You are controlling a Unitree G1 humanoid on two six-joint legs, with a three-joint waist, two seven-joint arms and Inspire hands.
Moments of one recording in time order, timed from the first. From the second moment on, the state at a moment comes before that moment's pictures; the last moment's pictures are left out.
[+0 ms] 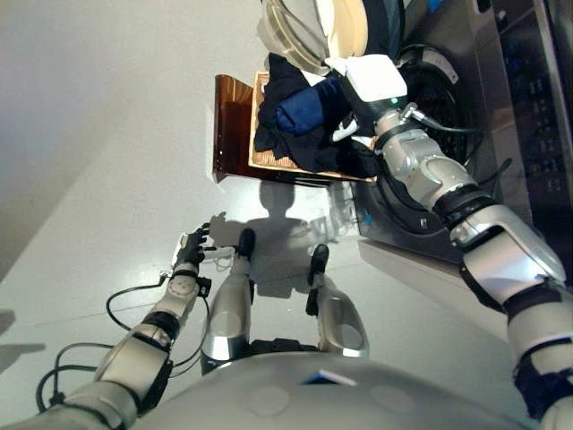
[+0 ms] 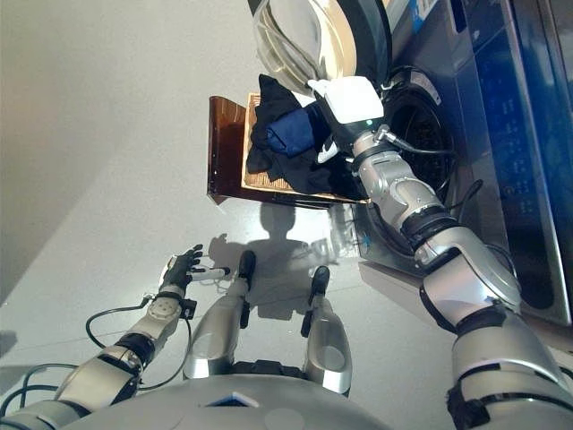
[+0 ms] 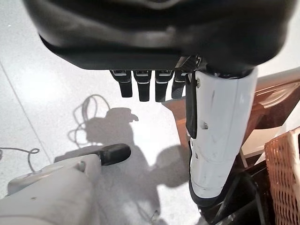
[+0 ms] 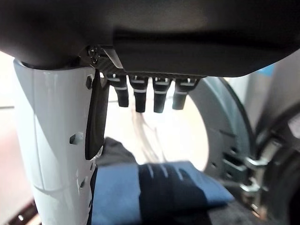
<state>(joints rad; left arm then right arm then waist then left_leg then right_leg) -0.19 0.27 -0.39 1.11 -0.19 -0.20 0.24 -0.87 -0.58 0.78 0.83 -0.54 -0.07 -0.31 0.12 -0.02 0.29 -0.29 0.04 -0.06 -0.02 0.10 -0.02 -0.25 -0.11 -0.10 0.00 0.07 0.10</state>
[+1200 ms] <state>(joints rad) -0.25 0.28 -0.42 1.06 -0.25 -0.23 0.28 -1.06 -0.49 0.82 1.26 -0.44 -0.05 -0.37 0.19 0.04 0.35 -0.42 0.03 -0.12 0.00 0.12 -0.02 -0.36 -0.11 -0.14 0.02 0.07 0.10</state>
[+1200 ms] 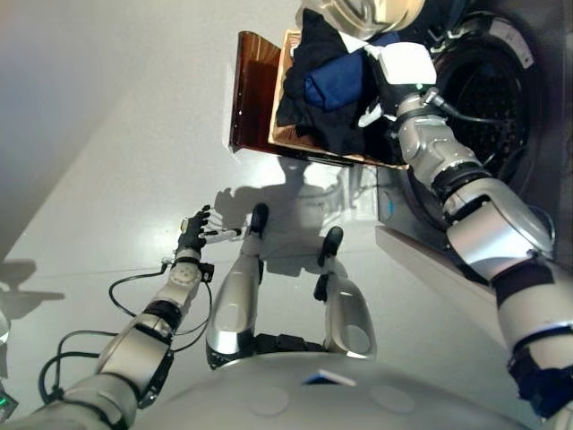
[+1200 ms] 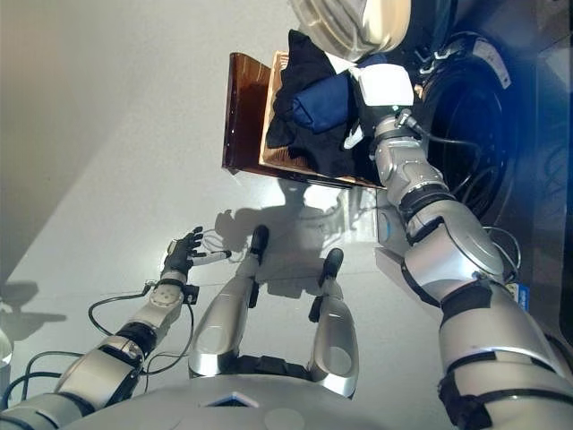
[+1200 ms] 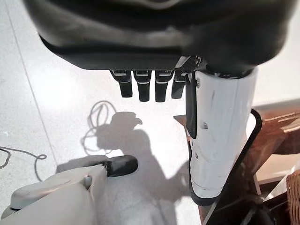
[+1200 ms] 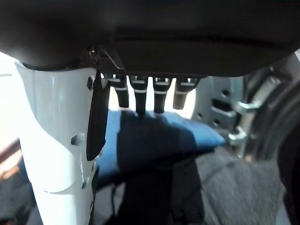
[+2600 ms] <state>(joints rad) -0.26 0.28 -0.45 1.06 -0.23 -0.22 0.28 -1.09 -0.49 0.77 1.25 -0.42 -0.04 -0.41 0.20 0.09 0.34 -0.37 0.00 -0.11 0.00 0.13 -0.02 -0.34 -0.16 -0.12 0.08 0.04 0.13</state>
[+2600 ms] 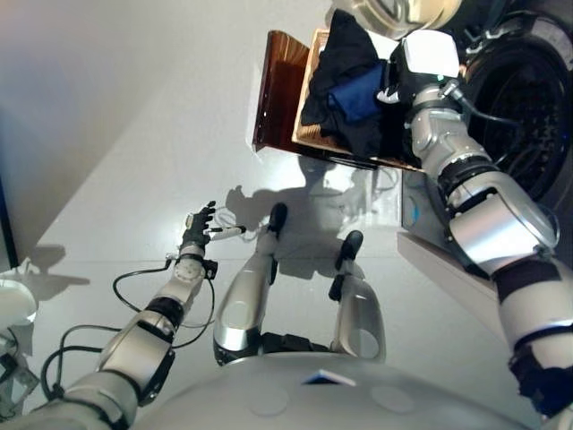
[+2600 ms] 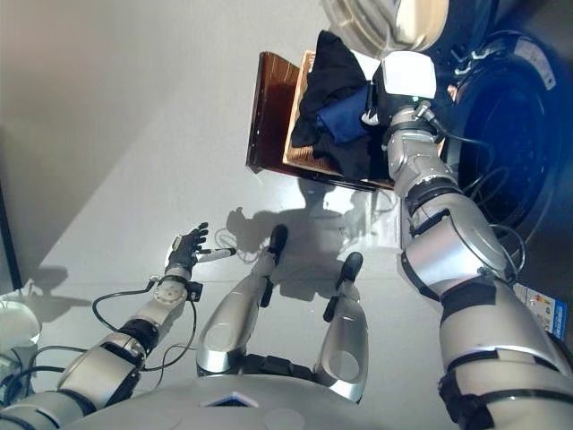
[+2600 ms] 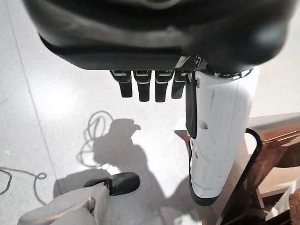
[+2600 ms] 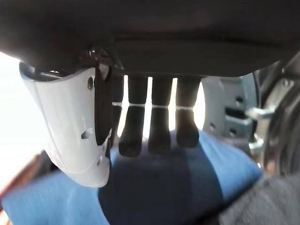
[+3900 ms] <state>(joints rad) -0.24 0.27 -0.46 1.06 -0.25 -0.20 0.28 -1.09 -0.48 0.82 1.33 -0.50 -0.02 -0.42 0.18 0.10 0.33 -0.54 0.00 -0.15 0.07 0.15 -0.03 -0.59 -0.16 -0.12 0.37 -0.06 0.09</state>
